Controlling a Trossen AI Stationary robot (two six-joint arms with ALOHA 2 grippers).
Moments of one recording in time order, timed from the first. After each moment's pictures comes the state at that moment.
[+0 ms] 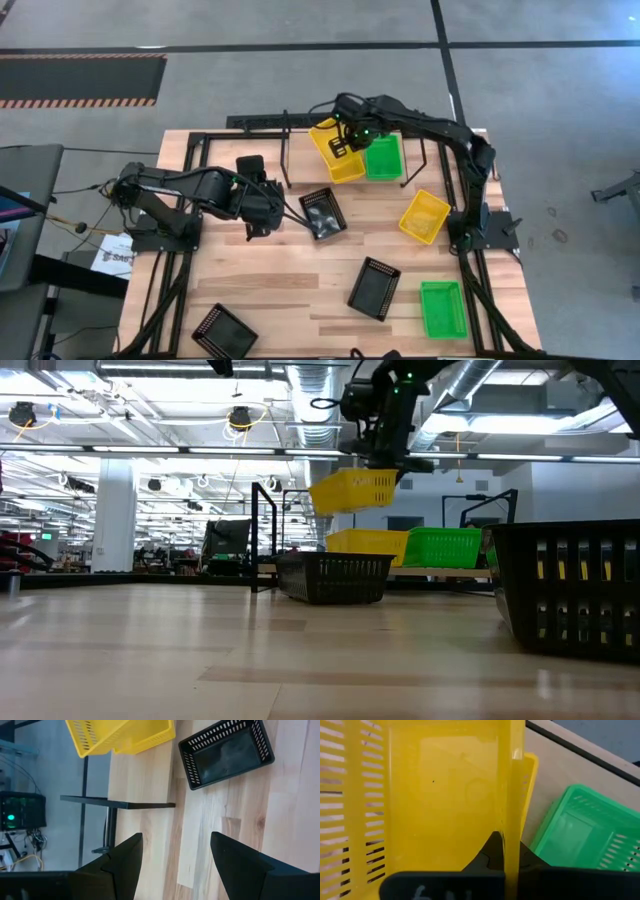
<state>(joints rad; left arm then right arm) -0.23 1.59 1.83 -1.57 -0.58 -0.21 -0.49 1.93 1.83 -1.14 0.11 0.60</state>
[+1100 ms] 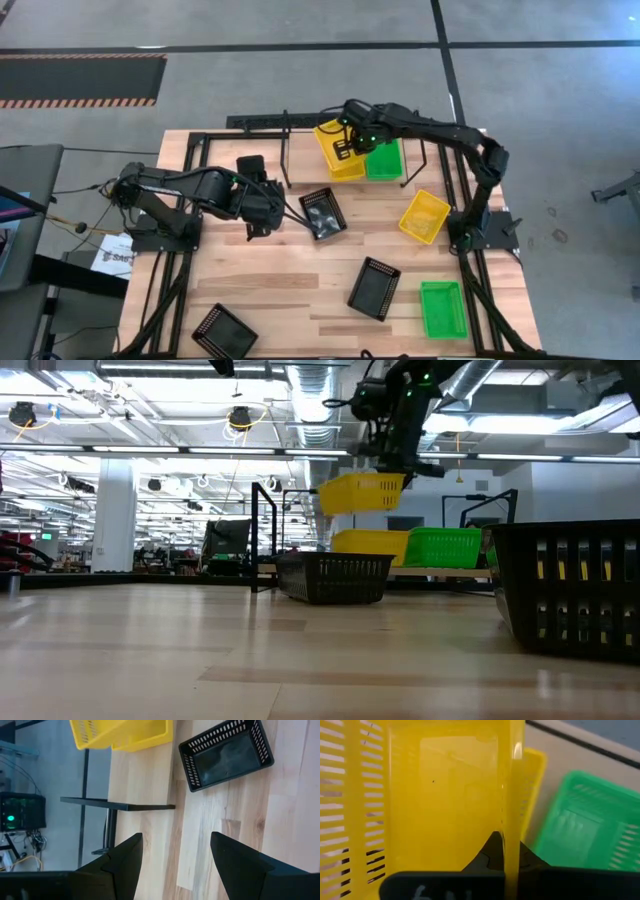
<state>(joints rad) -0.23 1.59 1.83 -1.56 -0.58 -0.20 -0.49 1.81 1.65 -1.01 0.14 0.67</state>
